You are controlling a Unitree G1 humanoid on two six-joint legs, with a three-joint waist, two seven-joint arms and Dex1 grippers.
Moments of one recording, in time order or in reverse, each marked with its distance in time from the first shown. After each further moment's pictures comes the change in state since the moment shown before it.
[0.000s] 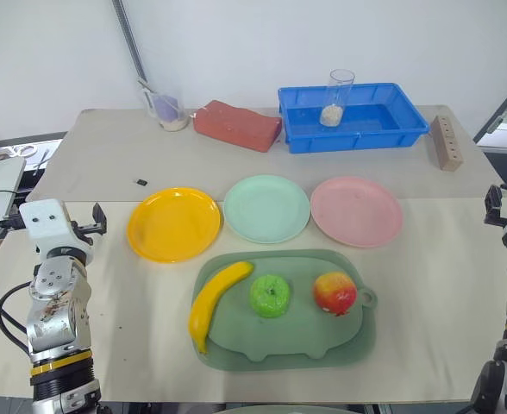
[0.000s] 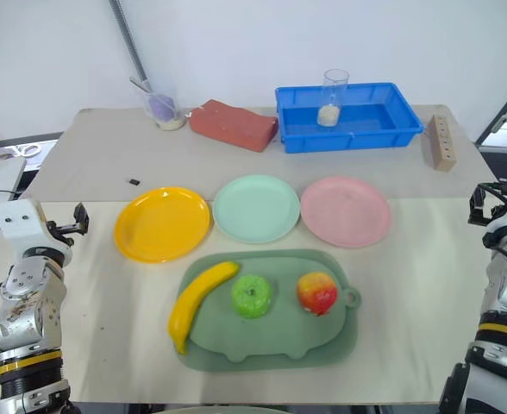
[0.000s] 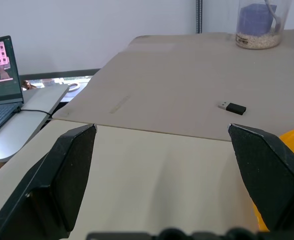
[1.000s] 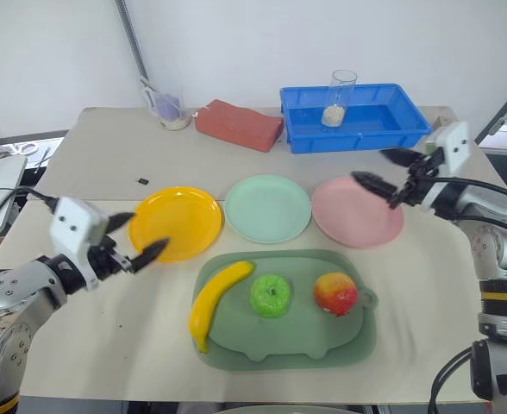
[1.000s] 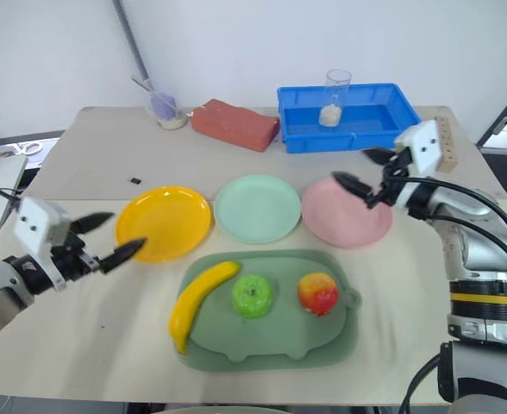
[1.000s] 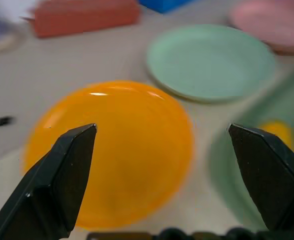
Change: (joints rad) left arm 0.288 0.479 -0.061 -0.556 -0.504 0.376 -0.682; right arm -0.153 -0.042 0.437 -0.467 0.316 0.345 0.828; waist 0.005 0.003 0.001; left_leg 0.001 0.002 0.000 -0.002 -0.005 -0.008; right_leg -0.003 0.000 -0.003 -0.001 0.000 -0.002
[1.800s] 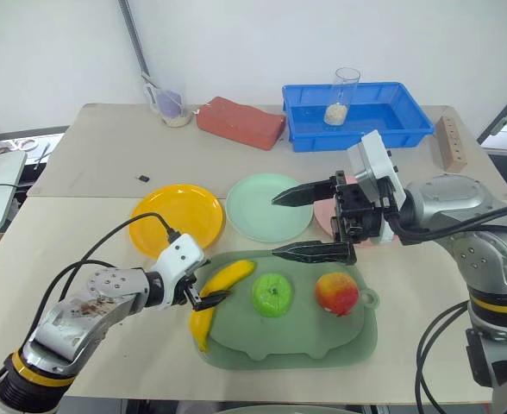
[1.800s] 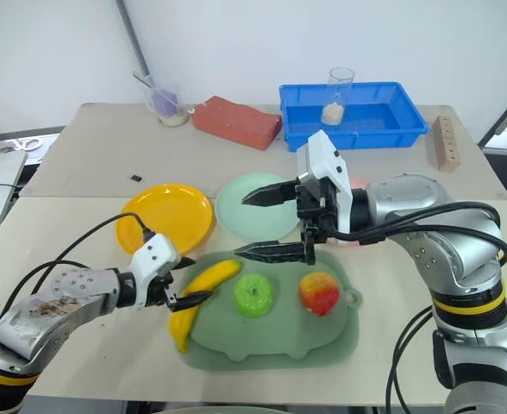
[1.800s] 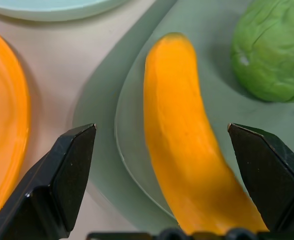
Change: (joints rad) left arm -0.253 -0.070 -0.558 0.116 0.242 0.063 0.062; right arm -0.093 0.005 0.127 -0.475 0.286 0.334 0.040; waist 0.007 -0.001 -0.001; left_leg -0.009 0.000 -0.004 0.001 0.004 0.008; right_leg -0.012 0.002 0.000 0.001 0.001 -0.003
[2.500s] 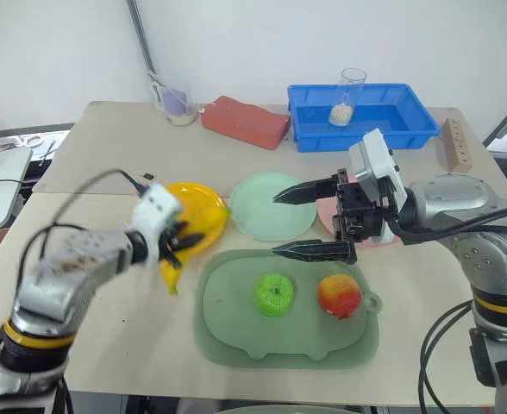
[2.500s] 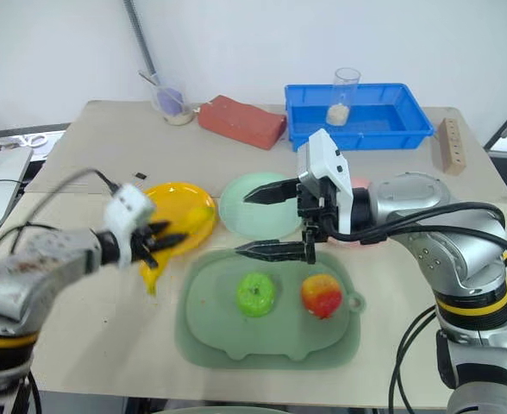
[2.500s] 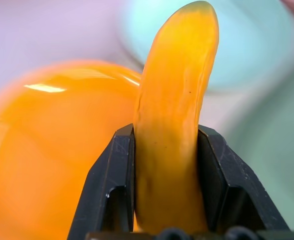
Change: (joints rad) left arm -0.288 -0.019 0.234 0.191 0.002 0.150 0.073; right arm -0.003 -0.014 0.016 0.023 -0.040 -0.022 -0.010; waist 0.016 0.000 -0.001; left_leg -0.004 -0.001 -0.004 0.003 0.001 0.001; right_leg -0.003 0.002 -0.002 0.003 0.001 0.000
